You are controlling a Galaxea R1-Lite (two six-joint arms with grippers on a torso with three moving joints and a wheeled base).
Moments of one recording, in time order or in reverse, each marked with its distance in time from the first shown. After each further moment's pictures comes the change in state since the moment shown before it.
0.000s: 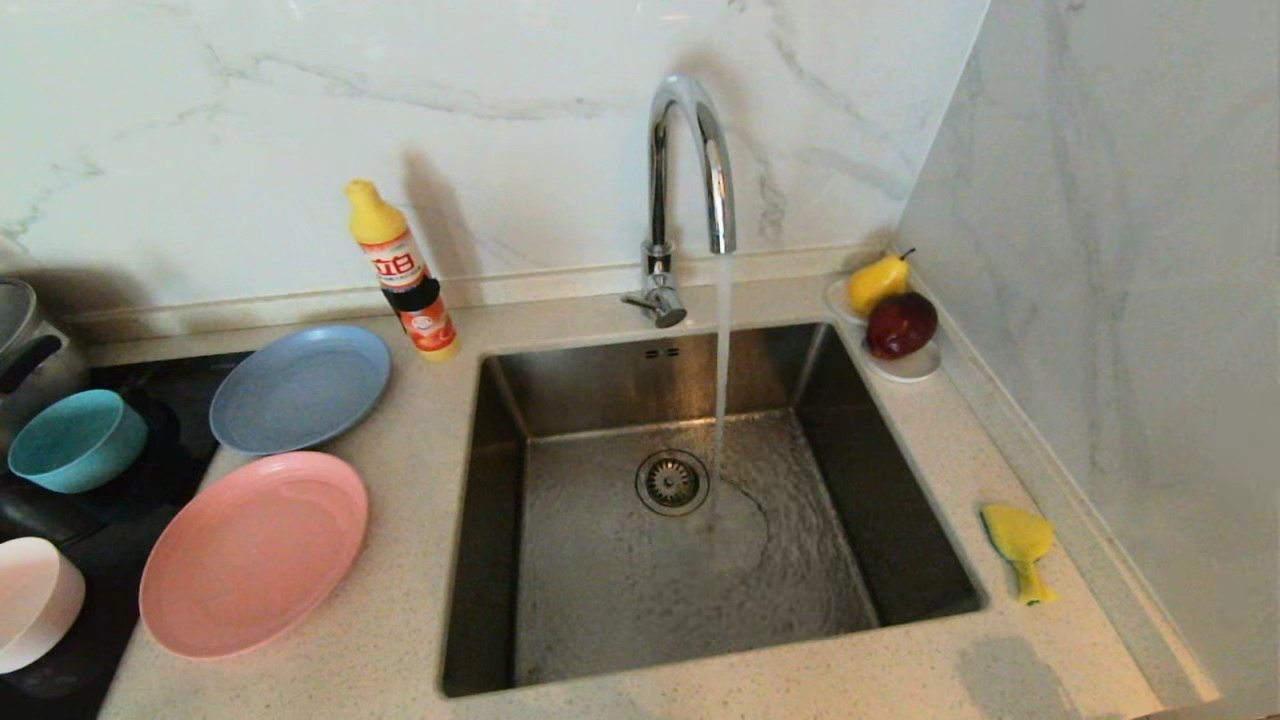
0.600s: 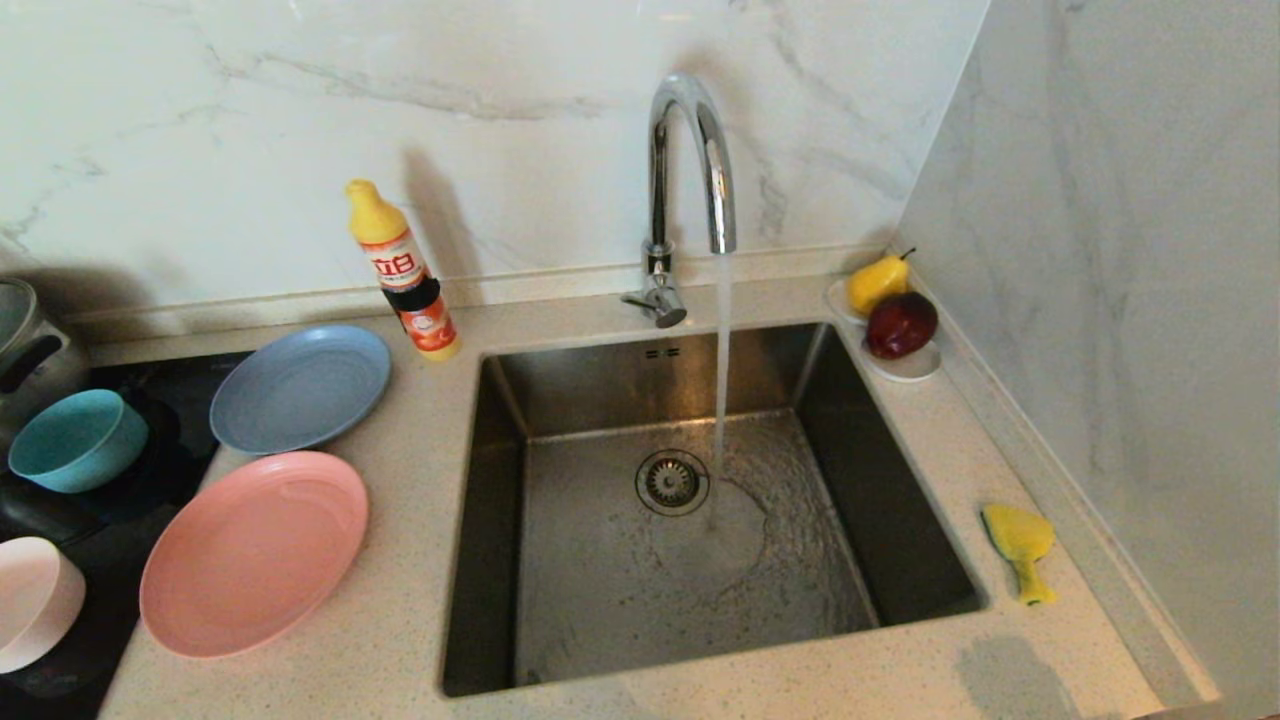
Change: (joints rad) left arm -0.001 0.323 -0.683 0.111 -0.172 -0.045; right arm 0.000 0.000 0.000 0.000 0.000 0.000
